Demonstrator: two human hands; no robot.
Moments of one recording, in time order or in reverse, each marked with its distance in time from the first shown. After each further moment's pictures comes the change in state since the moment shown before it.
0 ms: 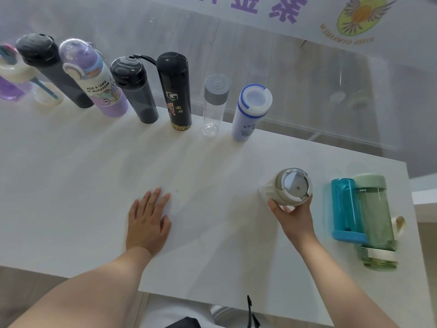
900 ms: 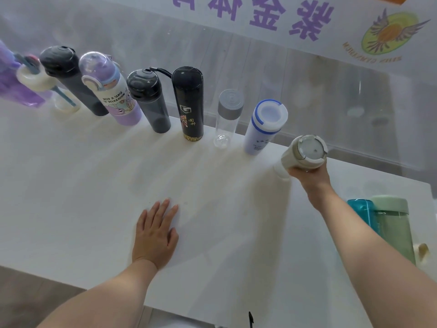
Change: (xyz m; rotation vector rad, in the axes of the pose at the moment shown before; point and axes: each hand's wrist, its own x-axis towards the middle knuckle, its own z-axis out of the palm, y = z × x) left_hand 0.001 -0.001 0.000 -0.003 -0.022 -0.004; right_hand 0.145 -0.047 -0.005 0.027 -0.055 -0.050
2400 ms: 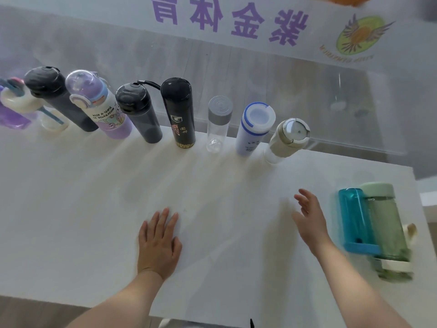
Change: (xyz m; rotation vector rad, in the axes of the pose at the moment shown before) left_hand 0.003 -0.001 -0.001 0.003 -0.036 0.037; right_hand -0.111 0.047 0.002 -0.088 0.047 0.088
